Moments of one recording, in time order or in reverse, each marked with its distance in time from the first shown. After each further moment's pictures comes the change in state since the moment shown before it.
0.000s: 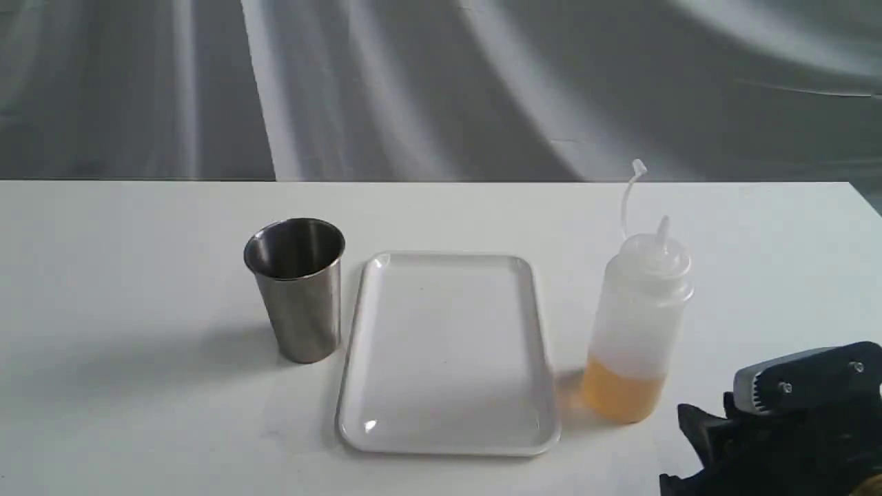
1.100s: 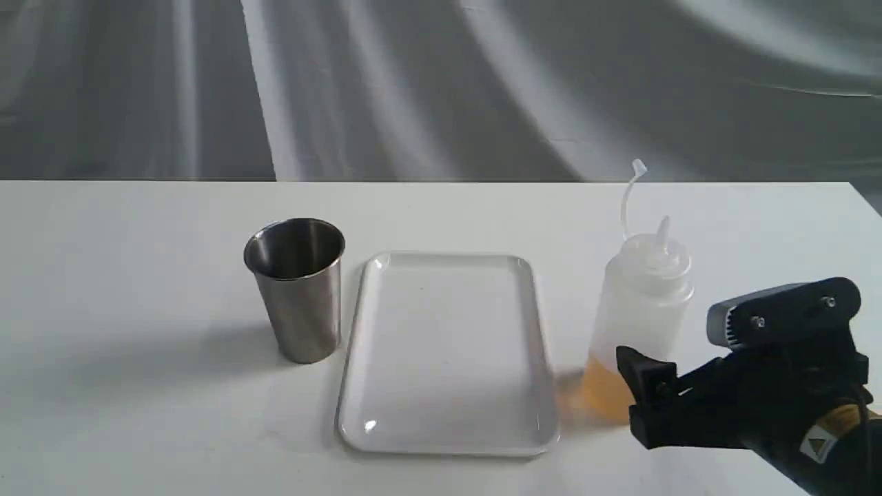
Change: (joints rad) left arm 0.000 0.000 0.000 0.000 0.000 0.000; right arm 0.000 0.012 -0.130 -0.032 0.027 0.002
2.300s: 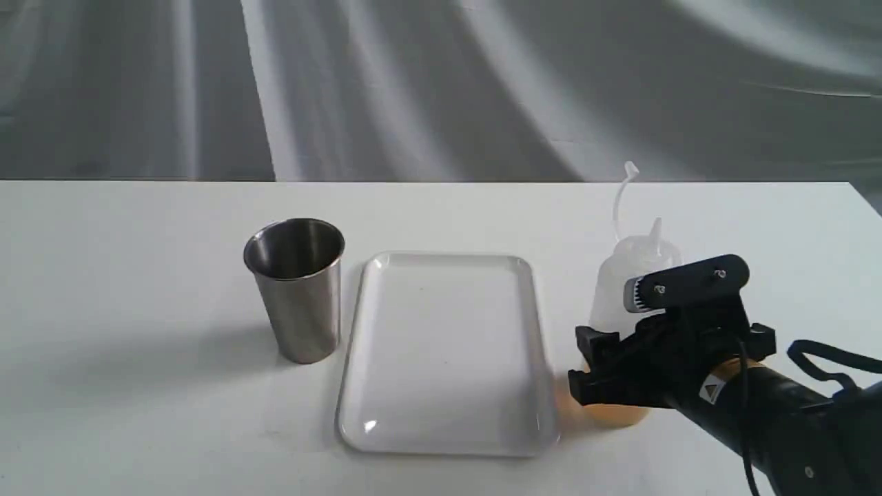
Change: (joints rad) left arm 0.000 0.000 0.000 0.000 0.000 0.000; right arm 0.000 0.295 -0.235 0.003 0.004 0.000
